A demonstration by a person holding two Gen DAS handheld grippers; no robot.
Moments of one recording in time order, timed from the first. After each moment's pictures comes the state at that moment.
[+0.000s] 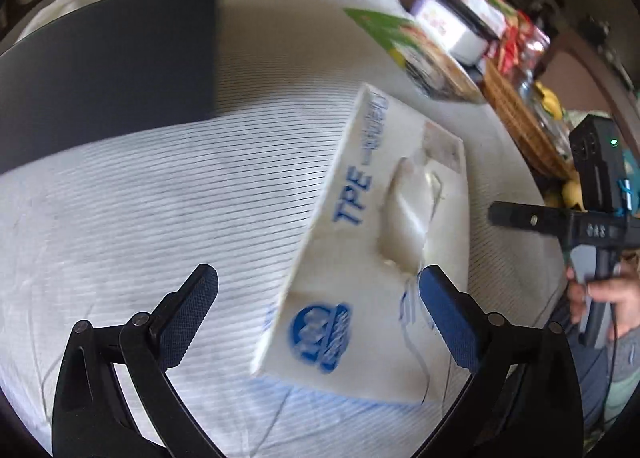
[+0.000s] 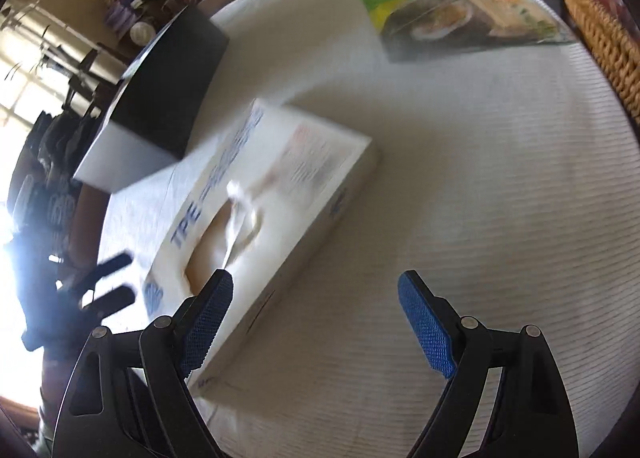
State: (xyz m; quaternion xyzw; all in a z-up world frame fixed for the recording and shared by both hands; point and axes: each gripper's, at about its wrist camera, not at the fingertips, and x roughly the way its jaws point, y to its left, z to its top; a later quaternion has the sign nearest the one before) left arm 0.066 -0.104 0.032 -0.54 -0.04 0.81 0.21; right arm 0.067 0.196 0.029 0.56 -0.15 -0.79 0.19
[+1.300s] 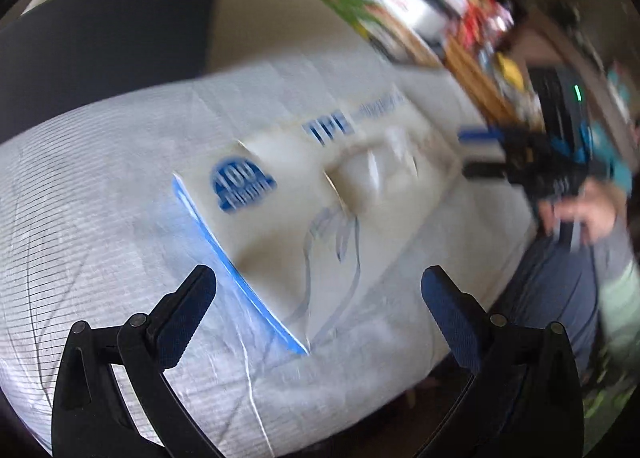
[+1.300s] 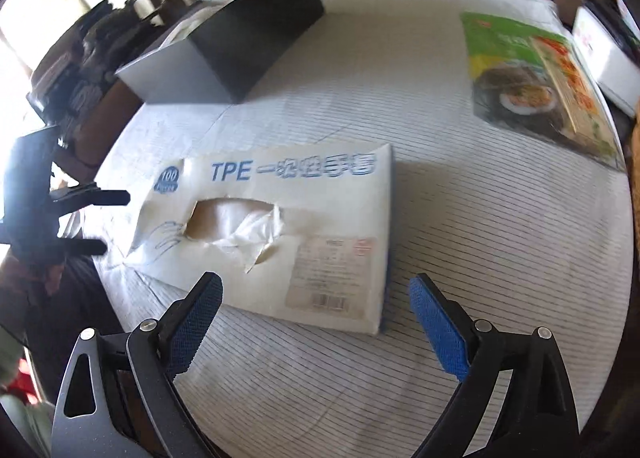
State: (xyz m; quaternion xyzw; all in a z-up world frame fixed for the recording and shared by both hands) left arm 0.113 -0.129 0.040 -0.56 -0.03 0.78 0.27; right arm 0.076 0.173 0.050 0.53 0.05 -0.79 0.29
